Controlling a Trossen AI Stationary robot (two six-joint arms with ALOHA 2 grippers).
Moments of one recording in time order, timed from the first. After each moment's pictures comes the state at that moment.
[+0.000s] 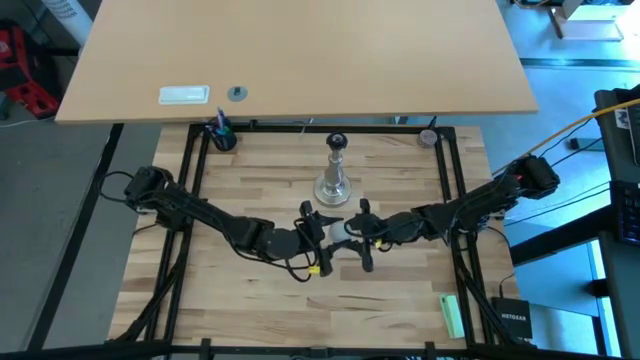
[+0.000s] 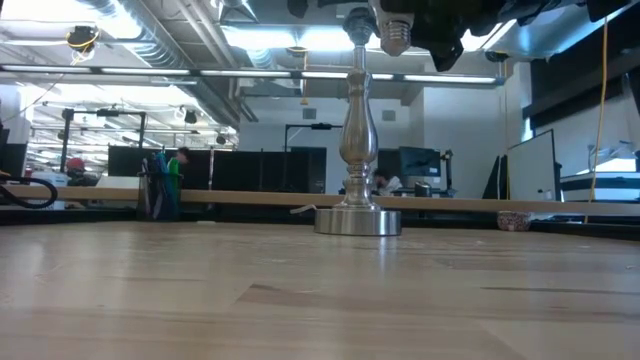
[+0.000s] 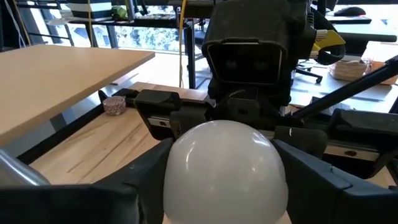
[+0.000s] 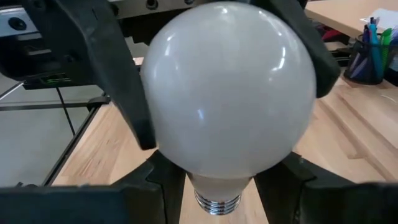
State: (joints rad) left arm -0.37 1.75 1.23 0.29 -0.71 -0.15; right arm 0.35 1.38 0.71 0.41 0.30 0.18
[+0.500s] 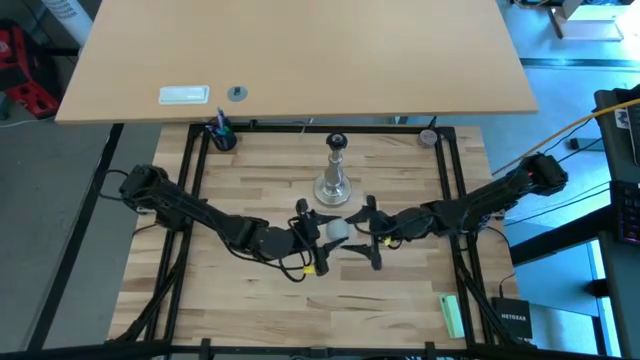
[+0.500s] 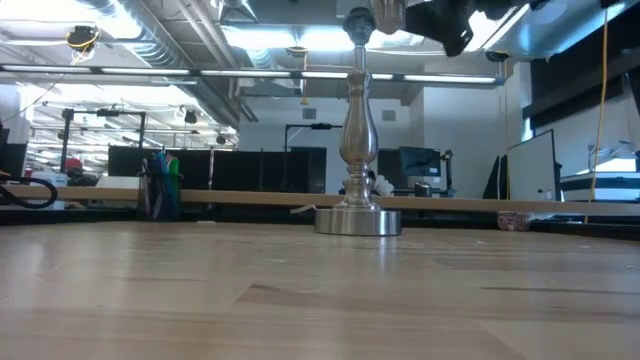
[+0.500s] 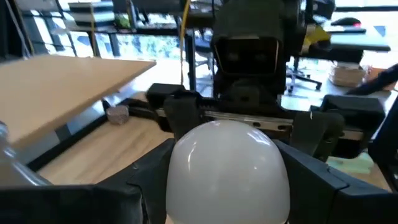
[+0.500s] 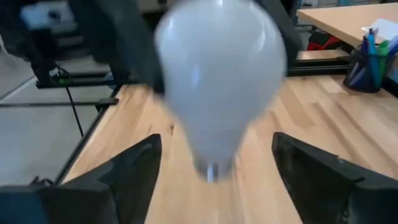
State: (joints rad) left arm -0.39 1.70 1.23 0.30 -0.74 -0.12; right arm 0.35 1.26 0.71 0.31 0.28 0.15
